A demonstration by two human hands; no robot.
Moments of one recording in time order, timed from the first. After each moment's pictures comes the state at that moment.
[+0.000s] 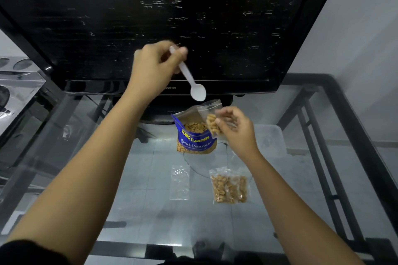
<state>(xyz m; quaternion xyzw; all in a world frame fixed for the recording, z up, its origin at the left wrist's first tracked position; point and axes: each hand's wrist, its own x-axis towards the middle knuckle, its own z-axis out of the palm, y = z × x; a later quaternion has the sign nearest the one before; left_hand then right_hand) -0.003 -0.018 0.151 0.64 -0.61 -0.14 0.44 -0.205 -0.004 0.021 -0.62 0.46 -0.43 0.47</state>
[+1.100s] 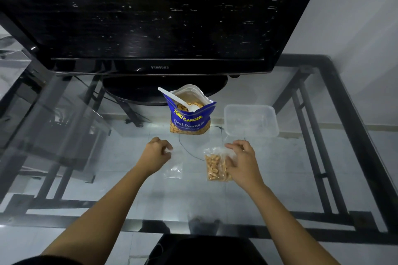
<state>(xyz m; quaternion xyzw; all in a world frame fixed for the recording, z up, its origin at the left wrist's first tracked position) 0.000 0.092 -0.080 0.75 -0.59 -0.28 0.11 -0.261 0.080 -0.058 -0.70 0.61 -0.16 0.33</state>
